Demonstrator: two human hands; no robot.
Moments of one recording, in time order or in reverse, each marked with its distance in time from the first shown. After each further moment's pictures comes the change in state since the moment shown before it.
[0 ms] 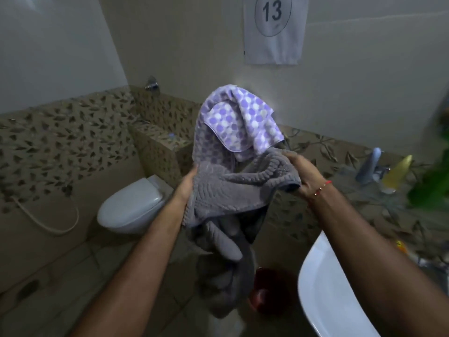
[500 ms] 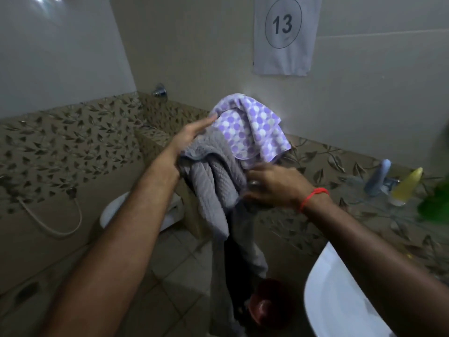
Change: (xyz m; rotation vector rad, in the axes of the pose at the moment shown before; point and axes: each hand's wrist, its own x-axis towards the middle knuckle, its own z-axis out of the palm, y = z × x) left_hand -0.023 0.109 0.022 0.225 -0.360 0.158; right_hand -0.009 0.013 0.031 -2.095 -0.012 -0.647
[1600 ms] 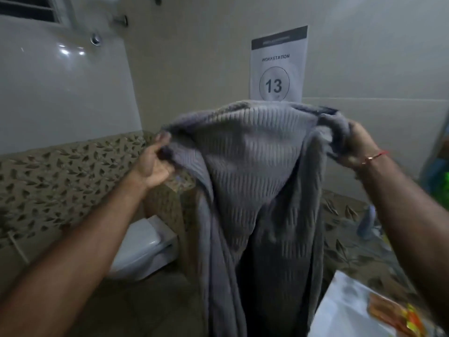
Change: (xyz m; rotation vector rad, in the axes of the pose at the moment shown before) left_hand 0.001 0.050 -0.066 -0.119 0.047 0.273; right_hand 0.029 0.129 -0.145 1.842 0.344 0.358
